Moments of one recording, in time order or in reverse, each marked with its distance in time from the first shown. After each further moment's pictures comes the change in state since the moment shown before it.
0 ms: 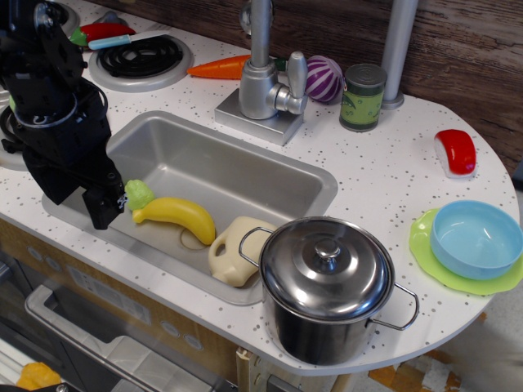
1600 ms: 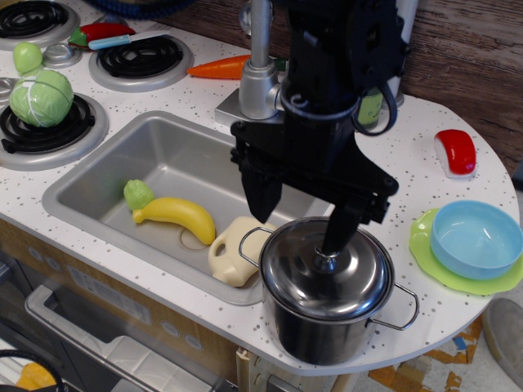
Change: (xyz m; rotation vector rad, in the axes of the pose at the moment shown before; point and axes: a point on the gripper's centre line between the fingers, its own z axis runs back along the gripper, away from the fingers) arm 0.038 -0.181 0.069 -0.050 0.015 0.071
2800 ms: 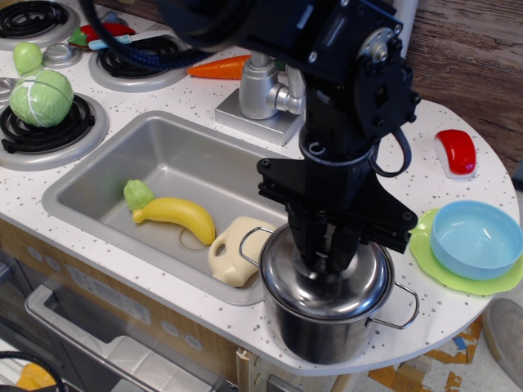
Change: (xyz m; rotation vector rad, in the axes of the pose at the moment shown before) arm 0.004 -0.019 -0.025 -0.064 -0.040 -0.029
